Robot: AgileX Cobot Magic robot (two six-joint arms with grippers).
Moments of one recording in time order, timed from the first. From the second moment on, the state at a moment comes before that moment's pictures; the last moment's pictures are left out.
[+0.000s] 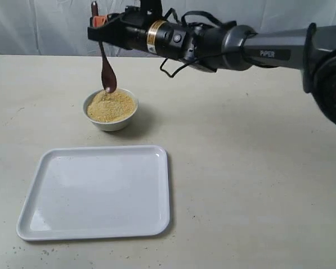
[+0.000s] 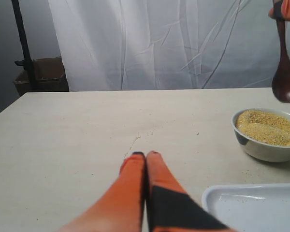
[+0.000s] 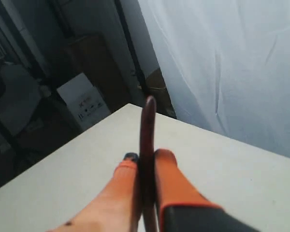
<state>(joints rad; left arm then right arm) 0.01 0.01 0.00 0.07 0.21 -0.03 0.56 2.25 -1.71 -0.89 -0.56 1.11</state>
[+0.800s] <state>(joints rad) 0.01 0.01 0.00 0.07 0.21 -0.03 0.67 2.13 -1.71 -1.74 -1.22 2.08</state>
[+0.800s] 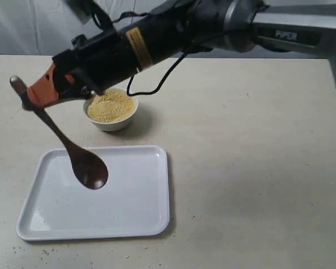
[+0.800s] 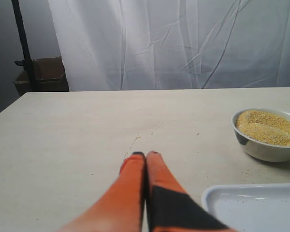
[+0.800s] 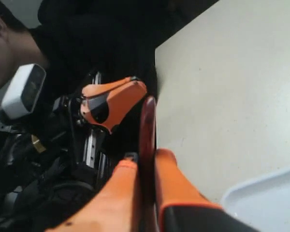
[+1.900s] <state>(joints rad) 0.01 0.01 0.00 0.07 0.21 -0.03 0.70 2.03 -1.68 -1.18 0.59 1.12</state>
